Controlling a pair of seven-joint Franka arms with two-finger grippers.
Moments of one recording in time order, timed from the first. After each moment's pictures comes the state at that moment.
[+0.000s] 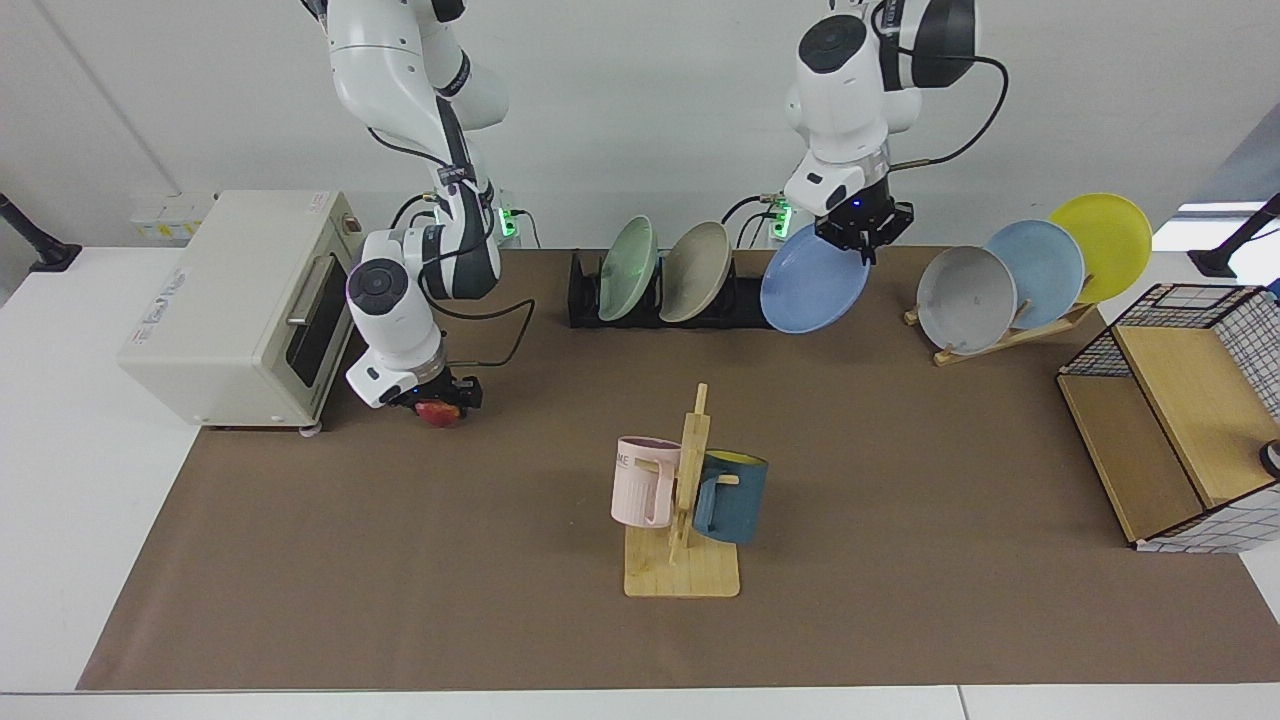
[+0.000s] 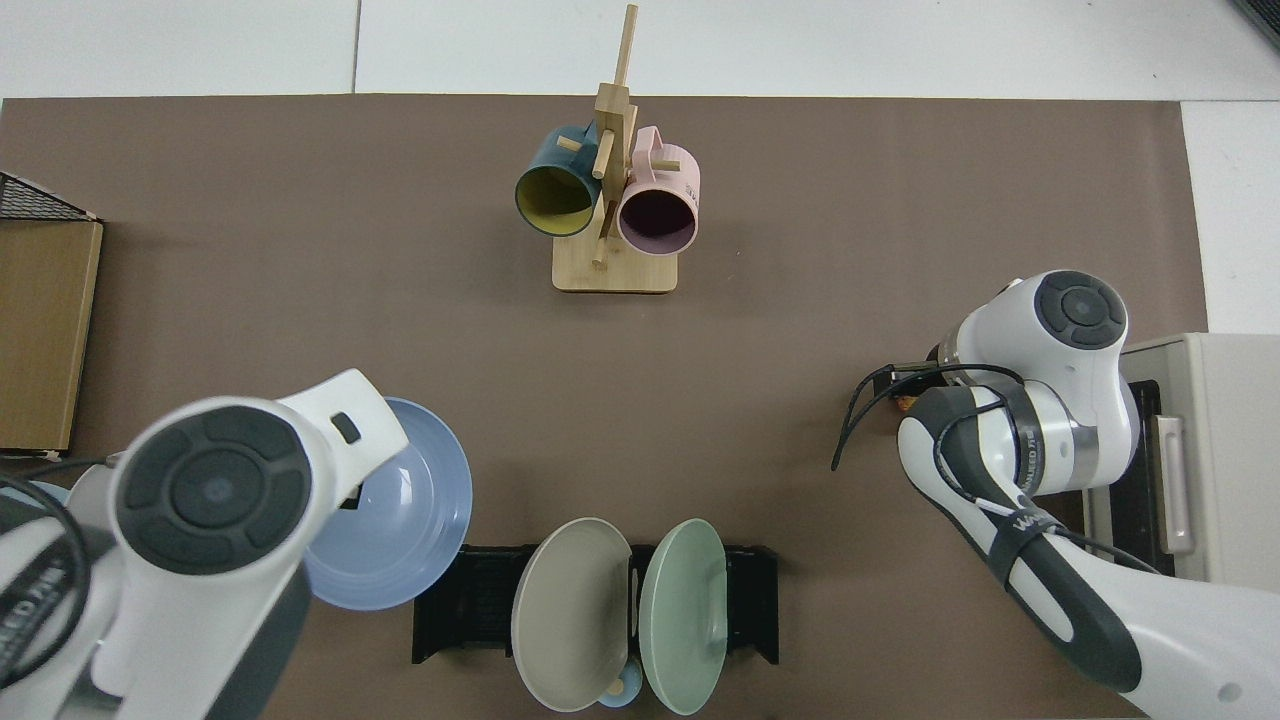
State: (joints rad) left arm -0.04 -0.25 -0.34 -2.05 0.29 1.69 -0.22; right arm 0.20 0.25 -0.12 -2.12 -0.01 2.29 0.11
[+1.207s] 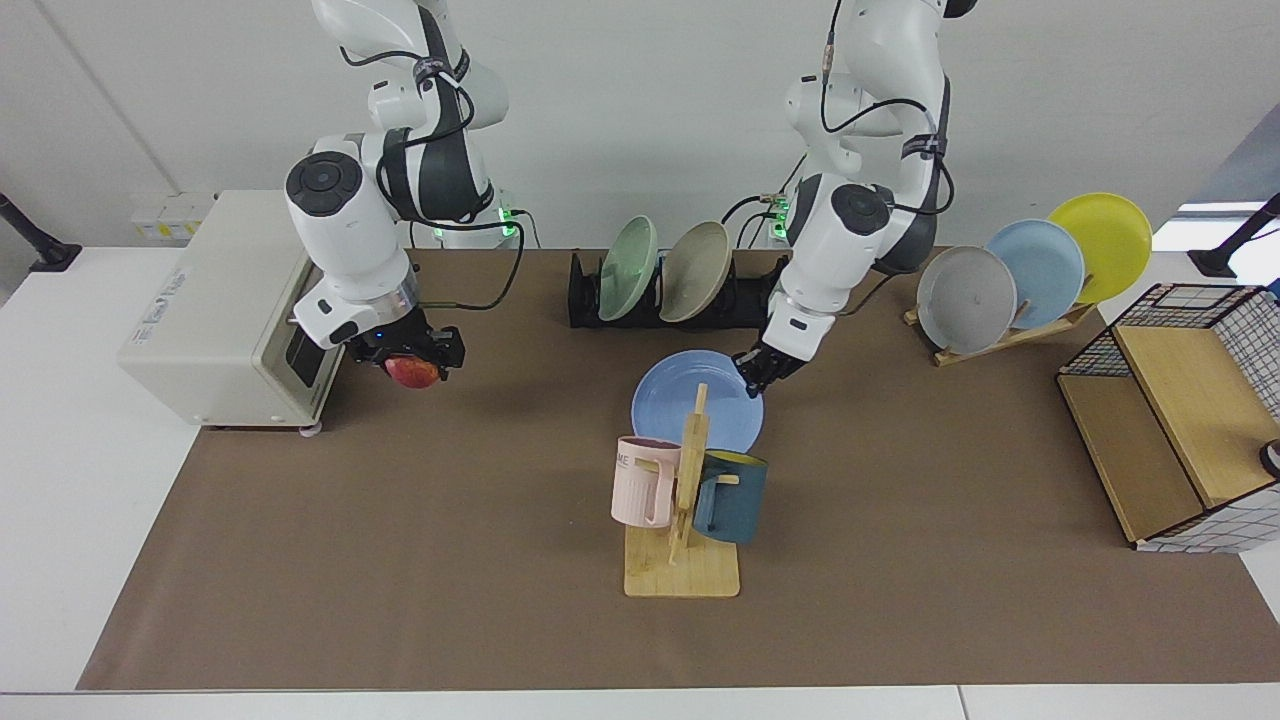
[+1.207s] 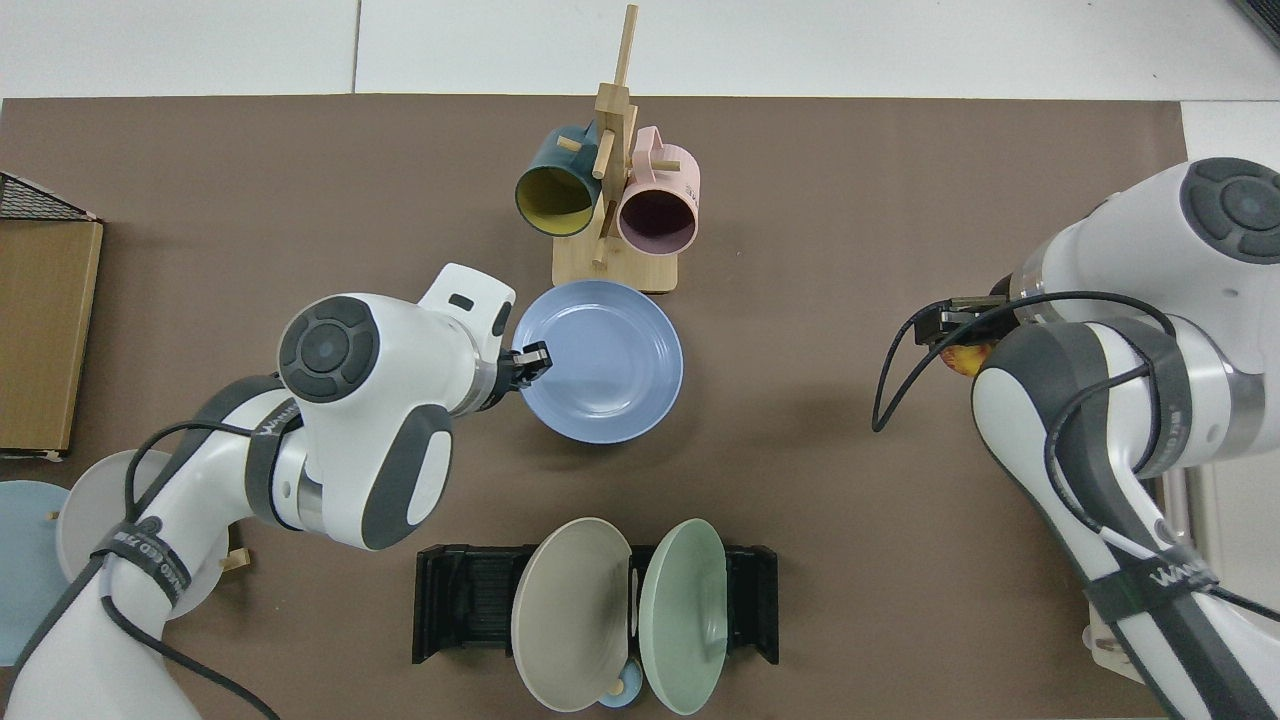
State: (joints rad) left arm -0.16 0.17 -0.28 -2.05 -0.16 2.35 -0.61; right arm 0.22 0.13 -0.12 -1.85 -0.01 1.93 0.17
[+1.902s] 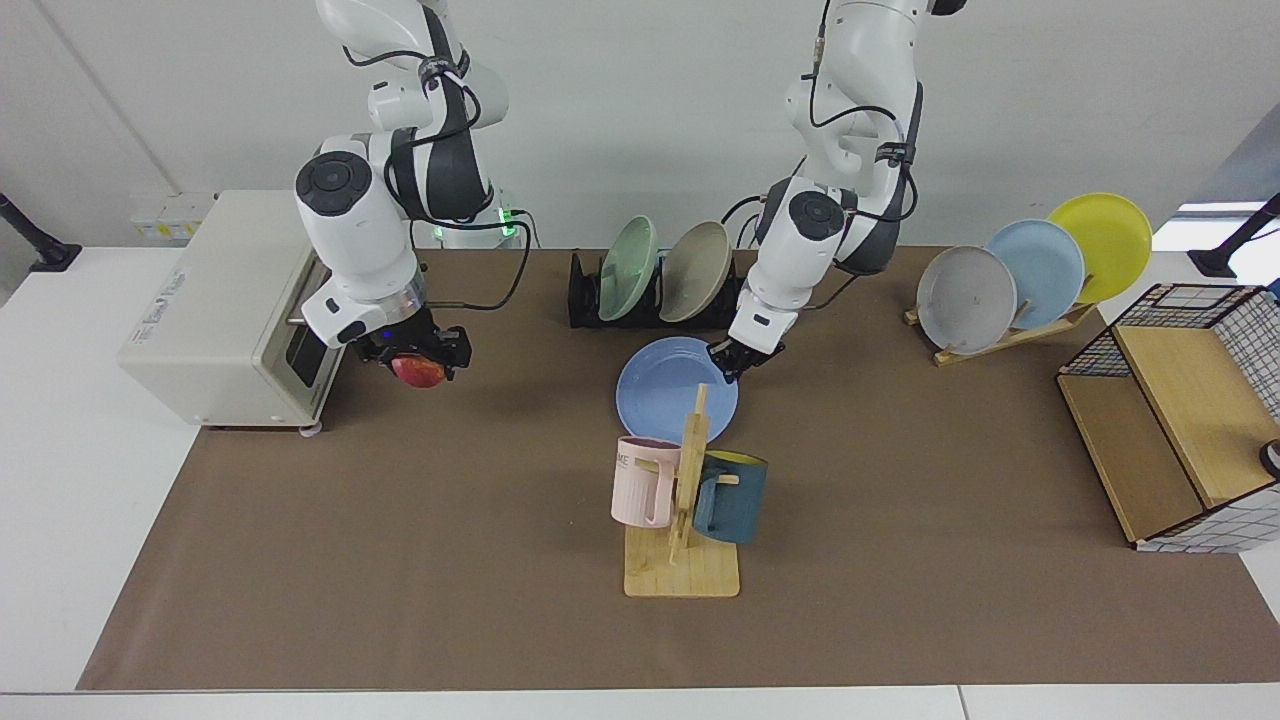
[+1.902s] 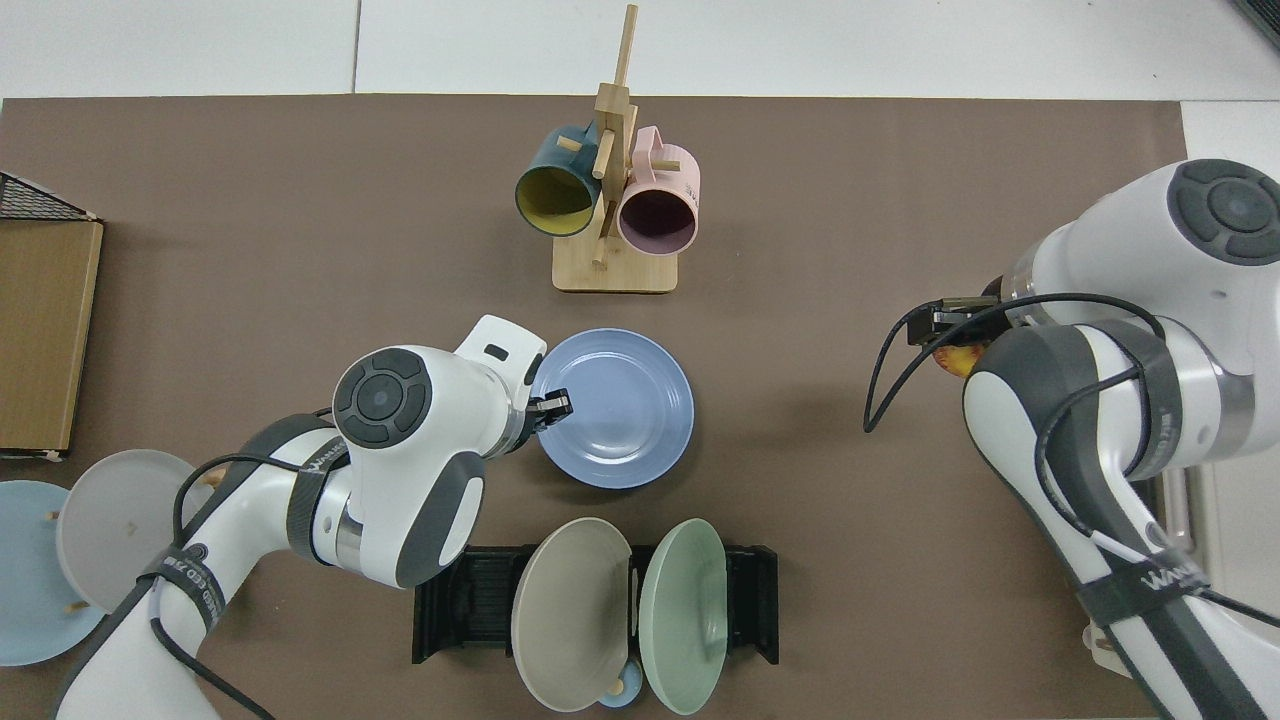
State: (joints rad) left arm -0.21 0.15 -0.28 -2.15 -0.16 2.39 -0.63; right arm 0.23 0.13 -0.12 -1.85 -0.01 1.93 0.19
